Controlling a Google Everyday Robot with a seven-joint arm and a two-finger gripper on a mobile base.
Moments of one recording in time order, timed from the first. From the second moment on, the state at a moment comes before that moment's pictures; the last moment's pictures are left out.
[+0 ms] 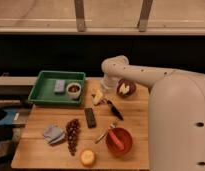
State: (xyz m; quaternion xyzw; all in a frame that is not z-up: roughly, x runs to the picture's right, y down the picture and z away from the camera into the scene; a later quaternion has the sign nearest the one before) arm 0.036 0.052 0.855 -0.33 0.07 0.48 0.81
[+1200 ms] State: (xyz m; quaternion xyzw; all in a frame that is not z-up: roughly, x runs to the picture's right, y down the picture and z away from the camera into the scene) arm 0.031 0.090 0.920 -0.43 0.06 0.46 0.78
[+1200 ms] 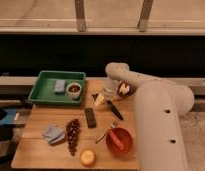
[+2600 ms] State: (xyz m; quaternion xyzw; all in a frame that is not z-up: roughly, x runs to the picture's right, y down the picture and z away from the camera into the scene) arm 0.039 0.079 0.896 -0.41 0.07 0.46 0.78
